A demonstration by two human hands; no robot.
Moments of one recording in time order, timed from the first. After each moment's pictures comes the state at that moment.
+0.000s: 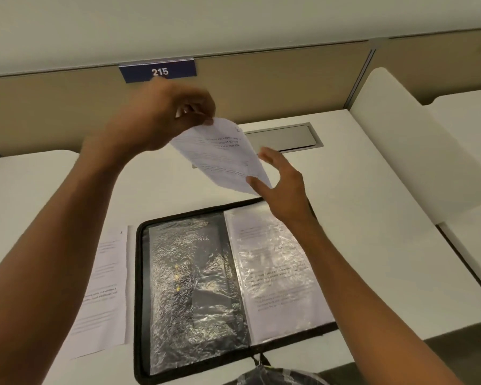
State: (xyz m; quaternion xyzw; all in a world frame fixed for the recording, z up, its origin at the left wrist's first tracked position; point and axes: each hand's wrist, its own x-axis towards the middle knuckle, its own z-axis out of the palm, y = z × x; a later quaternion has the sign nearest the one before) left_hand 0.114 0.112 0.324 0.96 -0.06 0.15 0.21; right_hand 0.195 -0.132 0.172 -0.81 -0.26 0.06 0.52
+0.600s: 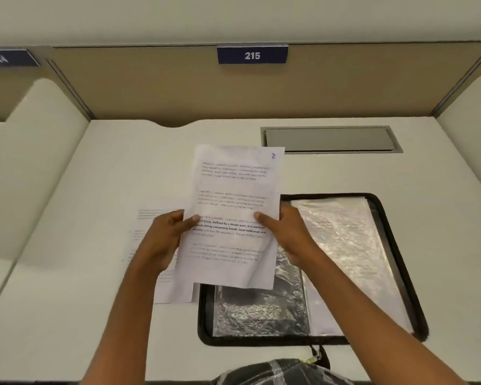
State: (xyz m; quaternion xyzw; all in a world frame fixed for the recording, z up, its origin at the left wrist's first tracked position) left_hand -0.127 0.158 0.110 0.54 0.39 0.10 0.74; right_hand 0.057 -0.042 0.124 -0.67 -0.12 0.39 0.62
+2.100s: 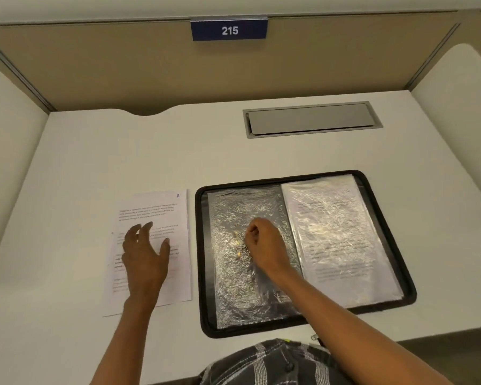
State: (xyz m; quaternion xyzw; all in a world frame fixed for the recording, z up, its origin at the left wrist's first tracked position) left_hand -0.180 0.161 0.023 0.81 0.49 0.14 0.29; right_hand 0.003 -0.040 0.027 -0.87 -0.25 0.17 0.38
